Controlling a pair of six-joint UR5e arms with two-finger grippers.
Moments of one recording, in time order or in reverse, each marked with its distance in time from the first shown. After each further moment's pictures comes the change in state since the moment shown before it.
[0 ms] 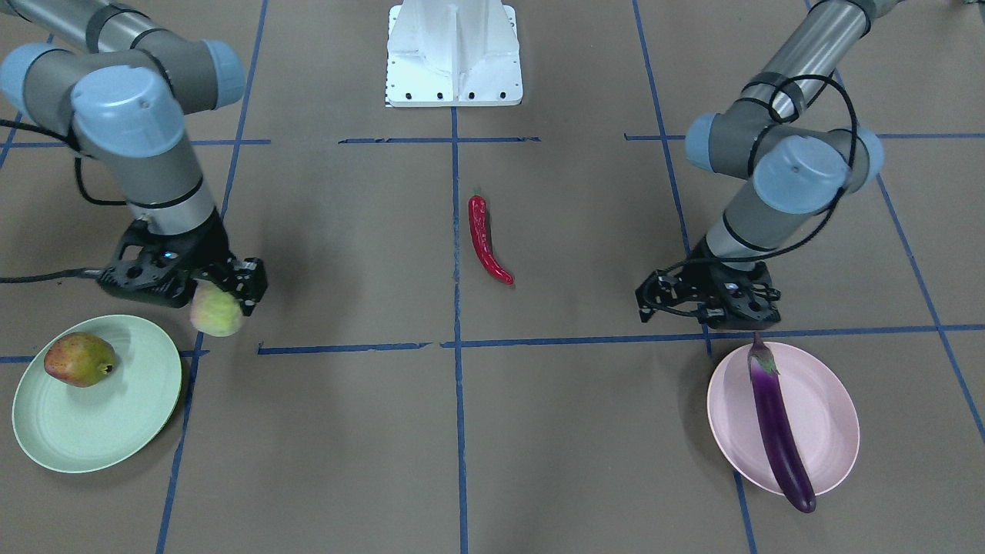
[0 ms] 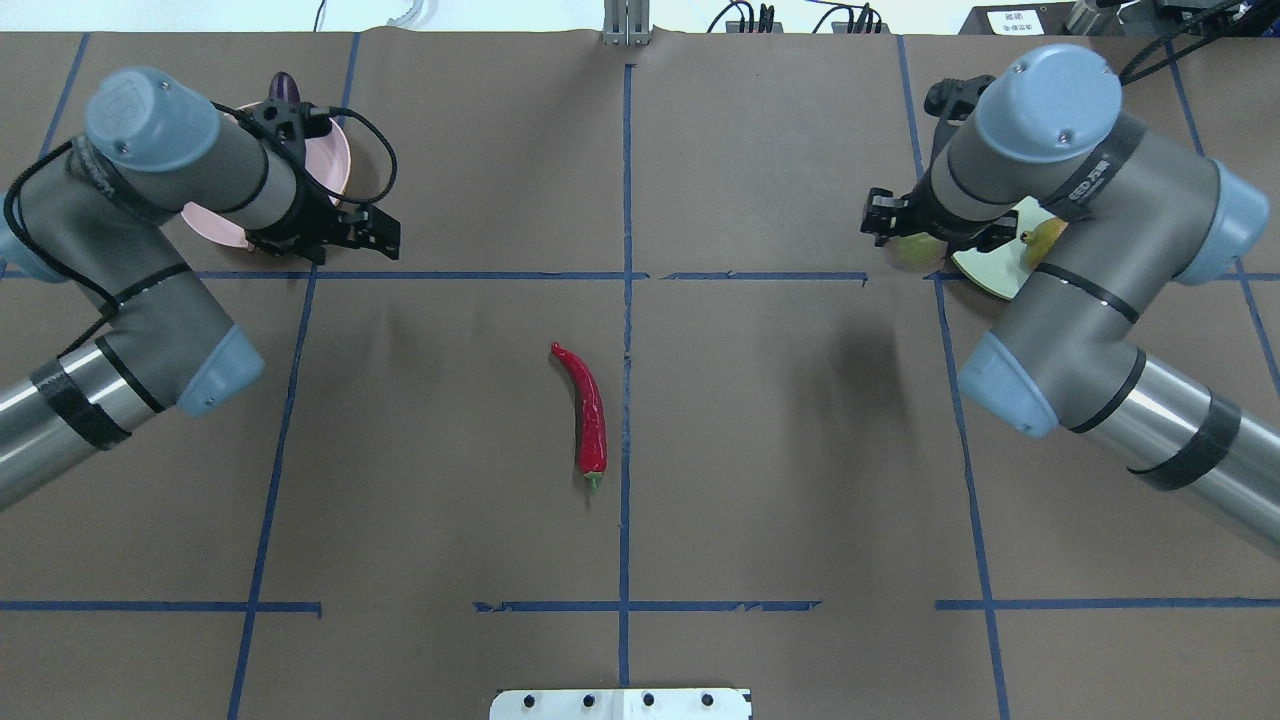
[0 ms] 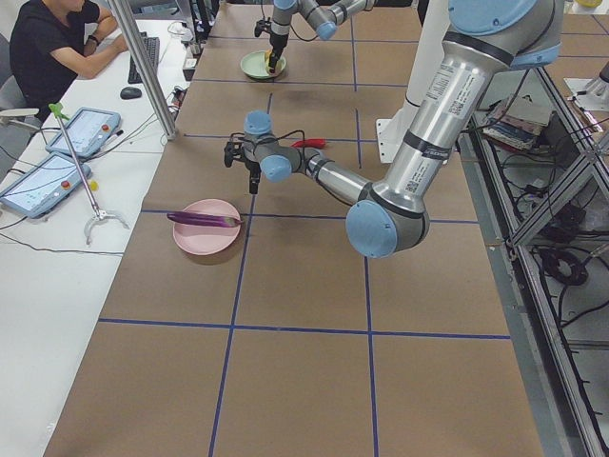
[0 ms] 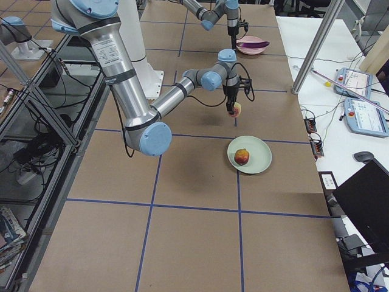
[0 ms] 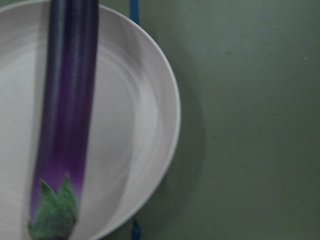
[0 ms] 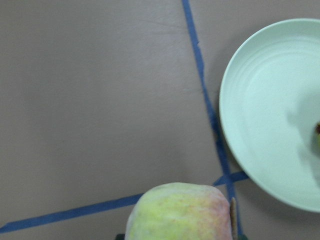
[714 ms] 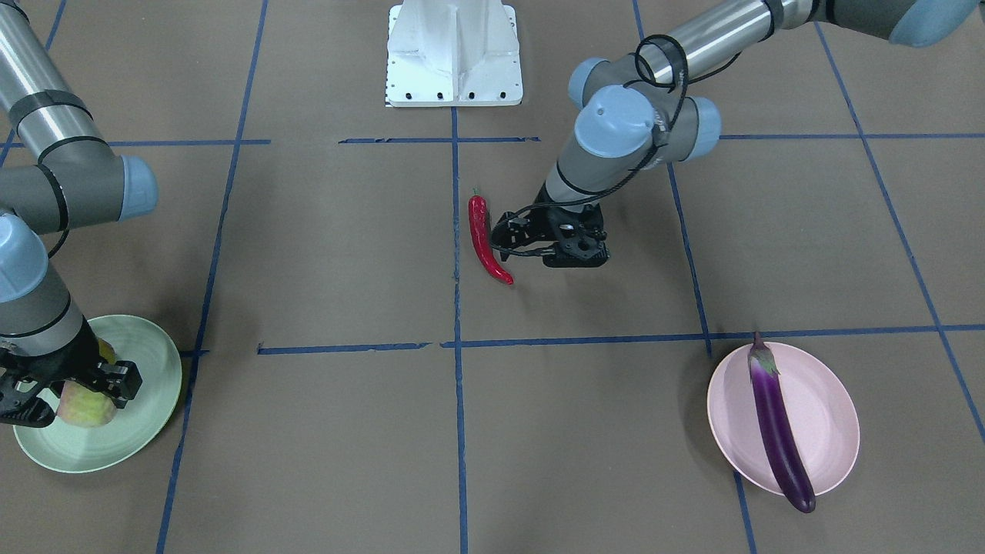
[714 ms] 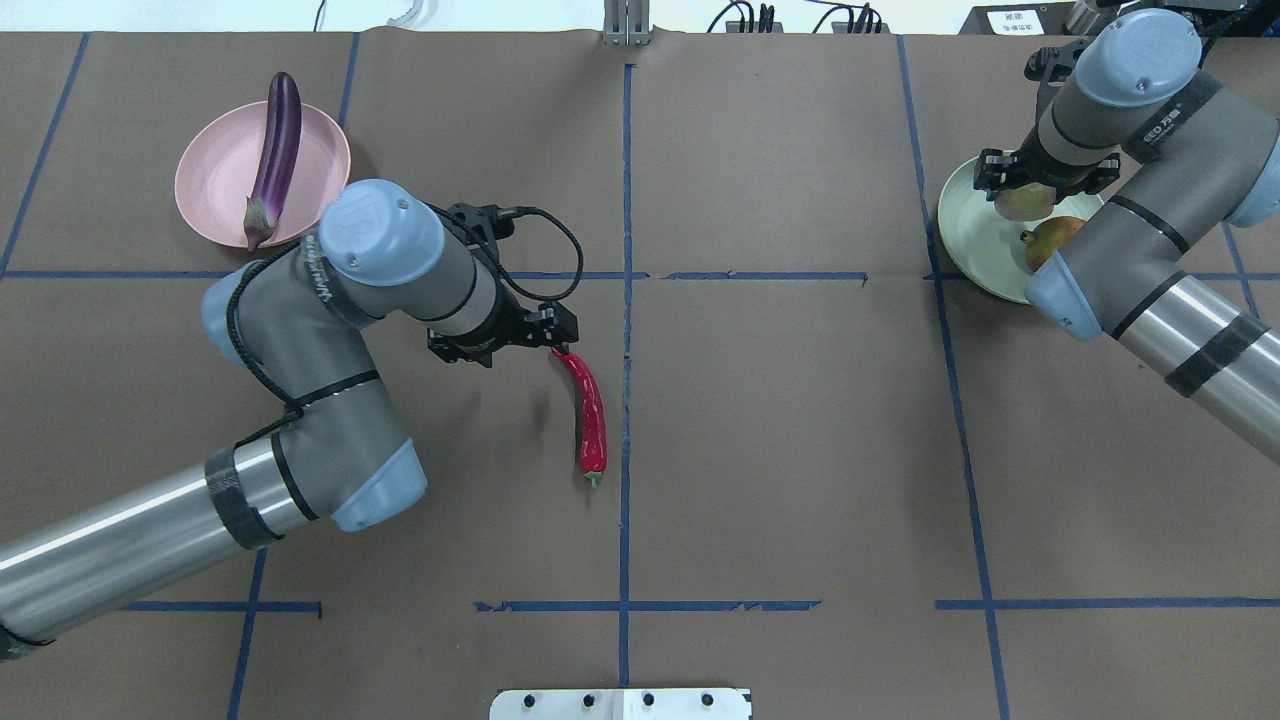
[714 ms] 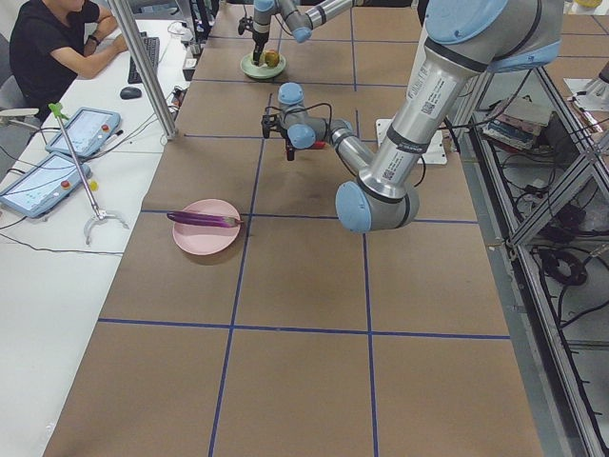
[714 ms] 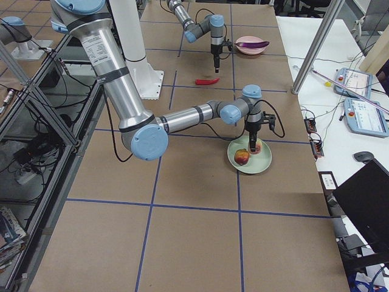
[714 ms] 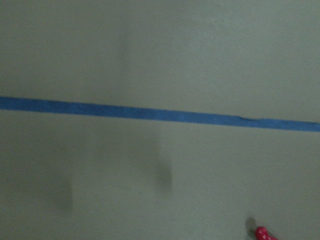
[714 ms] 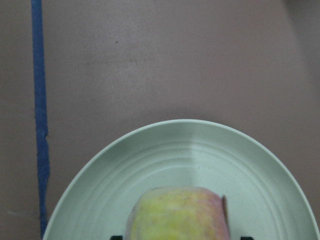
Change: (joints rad) left arm 0.231 -0.179 -0.025 0.152 0.103 -0.210; right arm 0.137 0.025 -0.348 0.218 -0.020 -0.184
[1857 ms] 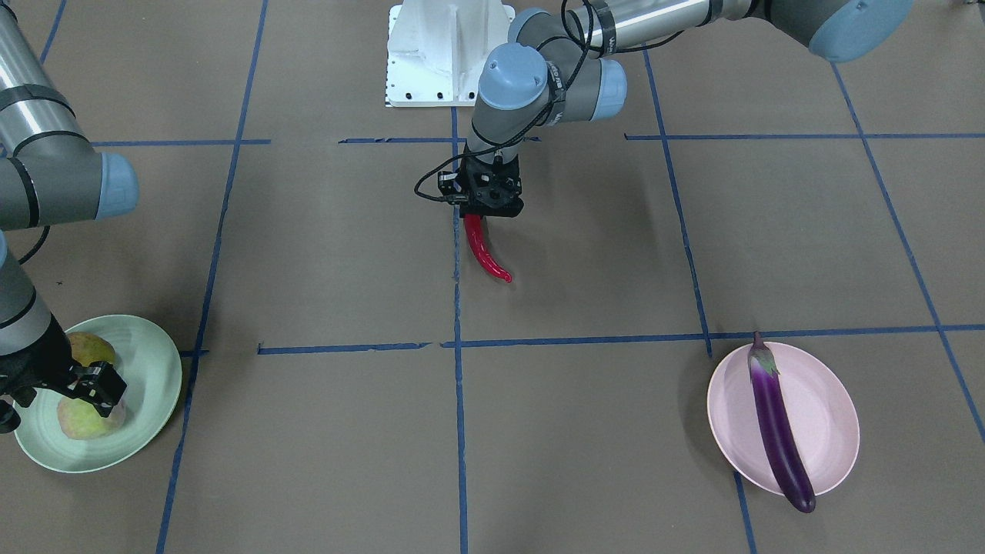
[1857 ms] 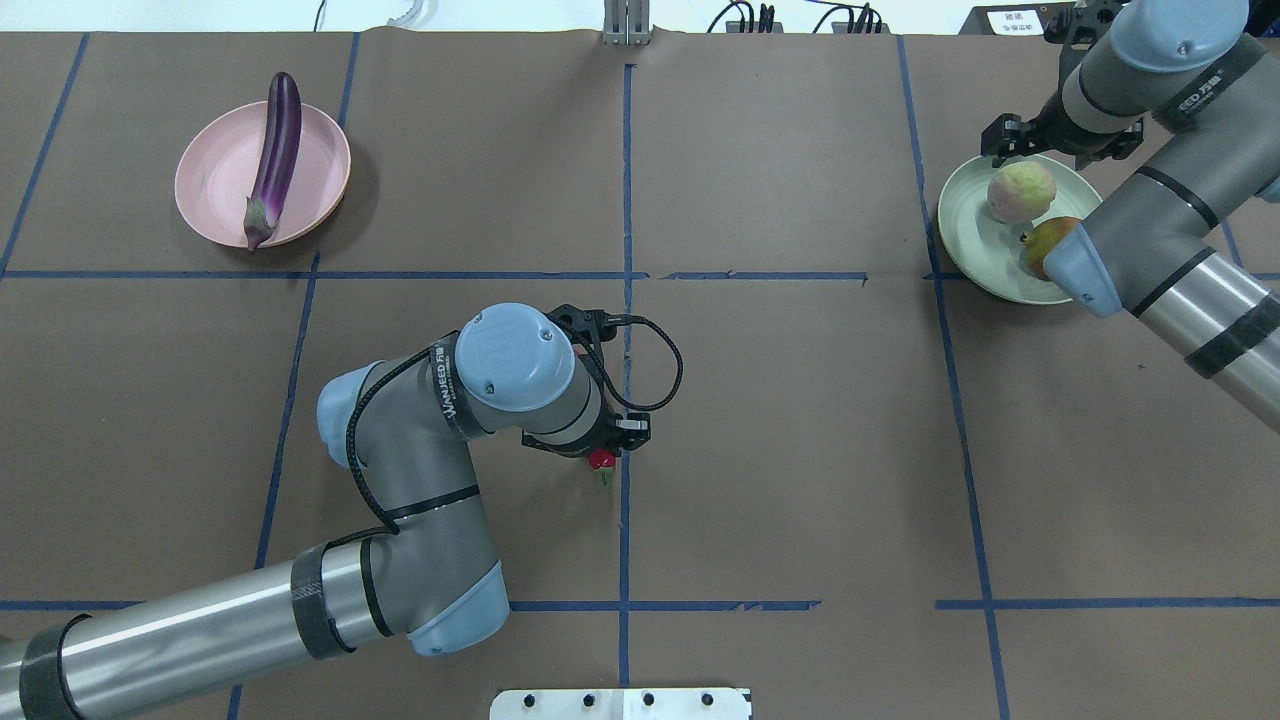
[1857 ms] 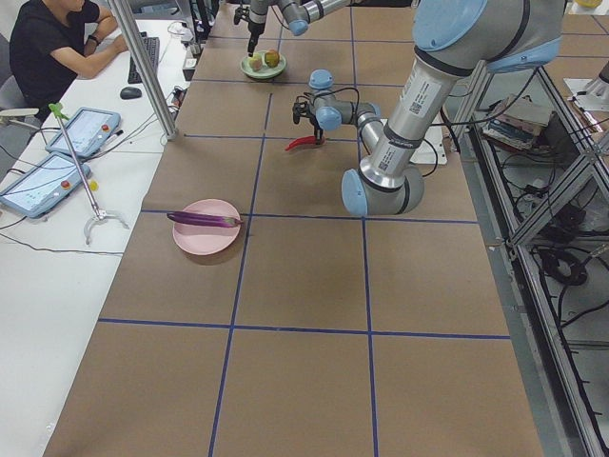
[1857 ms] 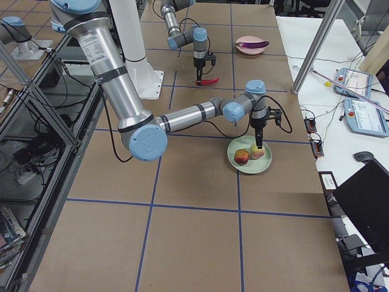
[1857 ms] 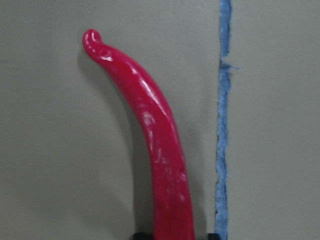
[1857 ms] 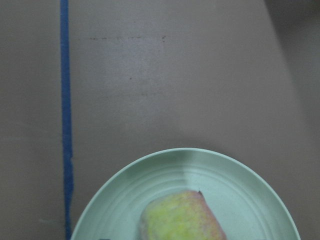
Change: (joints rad) left arm 0.127 -0.051 -0.041 0.076 0.088 -0.005; right arm 0.047 -0.030 0.119 -0.017 0.054 -0.036
